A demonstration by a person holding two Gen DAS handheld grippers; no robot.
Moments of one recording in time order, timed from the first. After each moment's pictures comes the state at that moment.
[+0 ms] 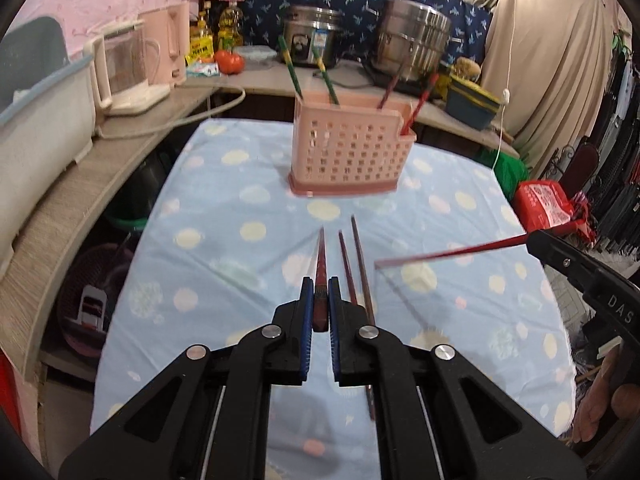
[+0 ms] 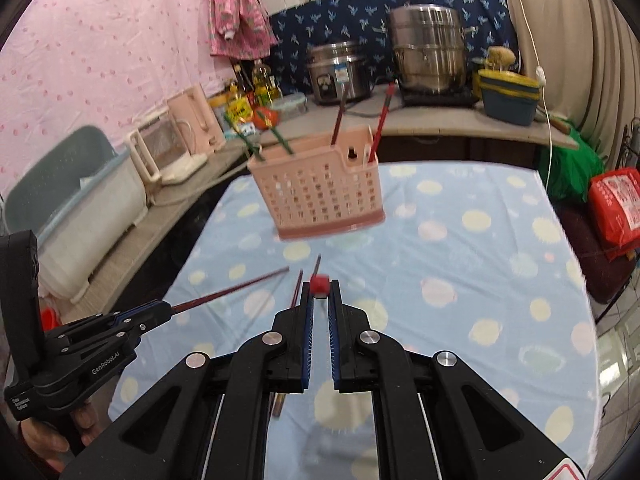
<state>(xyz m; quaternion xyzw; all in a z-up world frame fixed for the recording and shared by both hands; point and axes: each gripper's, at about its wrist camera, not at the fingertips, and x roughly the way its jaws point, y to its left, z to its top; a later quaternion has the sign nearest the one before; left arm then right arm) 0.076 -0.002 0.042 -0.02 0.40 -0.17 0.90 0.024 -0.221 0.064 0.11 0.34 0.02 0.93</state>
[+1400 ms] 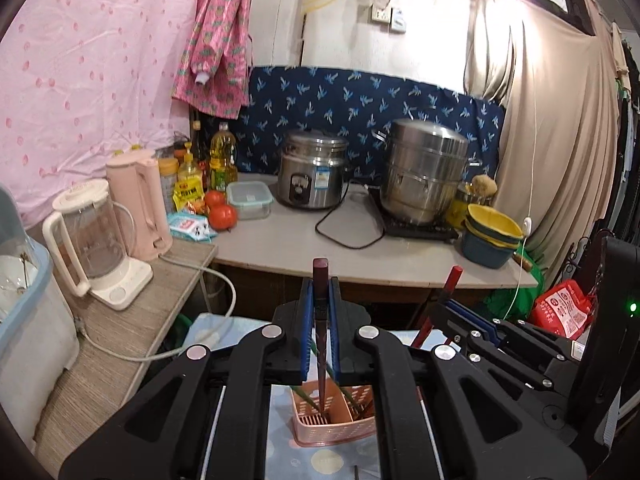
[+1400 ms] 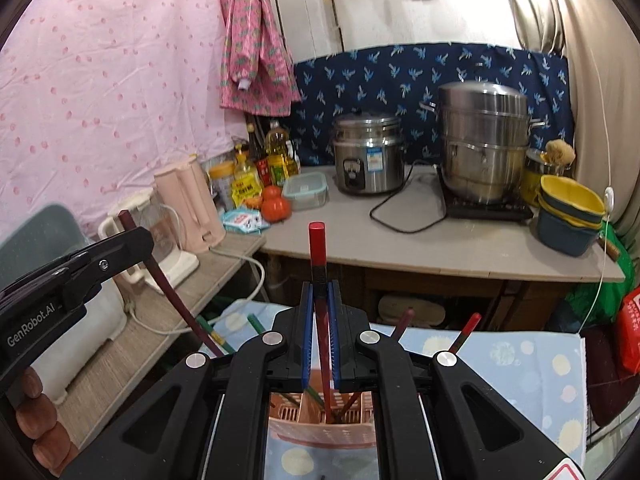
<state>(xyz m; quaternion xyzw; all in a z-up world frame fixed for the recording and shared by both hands) 0.280 -0.050 0.192 -0.02 0.25 -0.15 0.96 0.270 -0.216 0.157 0.07 0.26 0.04 0.96</state>
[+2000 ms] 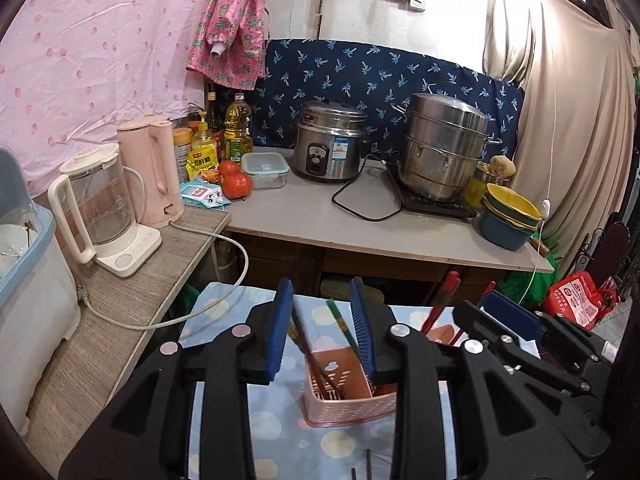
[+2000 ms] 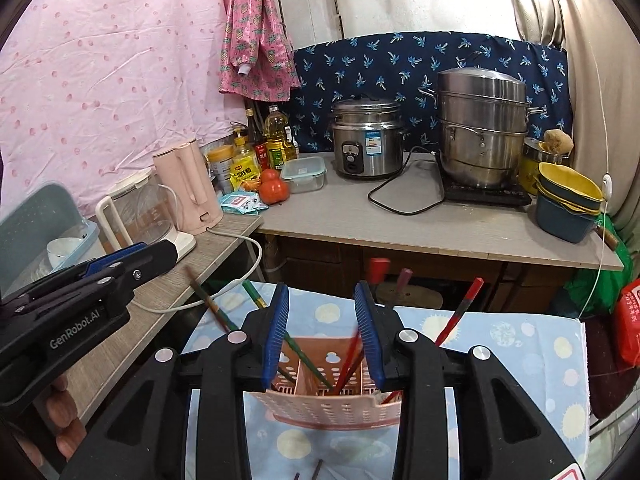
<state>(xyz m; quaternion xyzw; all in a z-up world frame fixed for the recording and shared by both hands) 0.281 -0.041 0.160 -0.02 0.28 -0.13 0.95 0.251 -0.211 0.140 0.06 0.28 0.04 0.96</state>
